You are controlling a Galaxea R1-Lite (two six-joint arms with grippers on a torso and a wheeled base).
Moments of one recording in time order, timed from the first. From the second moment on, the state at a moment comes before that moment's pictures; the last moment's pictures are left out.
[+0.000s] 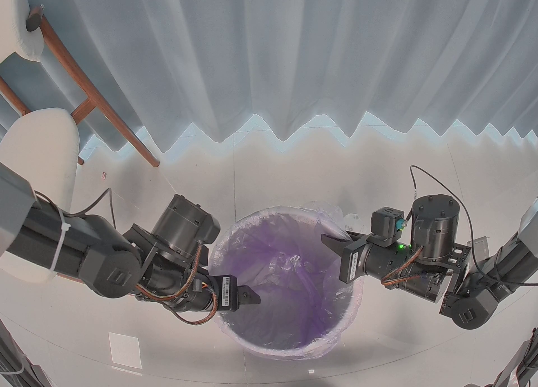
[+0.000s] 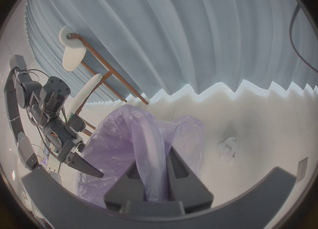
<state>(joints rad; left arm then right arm) -0.62 1.84 -0.92 0.07 -0.09 -0.56 0.51 1.87 -0.59 -1.00 0.01 0.17</state>
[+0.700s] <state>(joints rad) -0.61 1.91 -1.00 0.07 -0.02 -0.58 0.52 1.88 -0.59 -1.00 0.01 0.17</state>
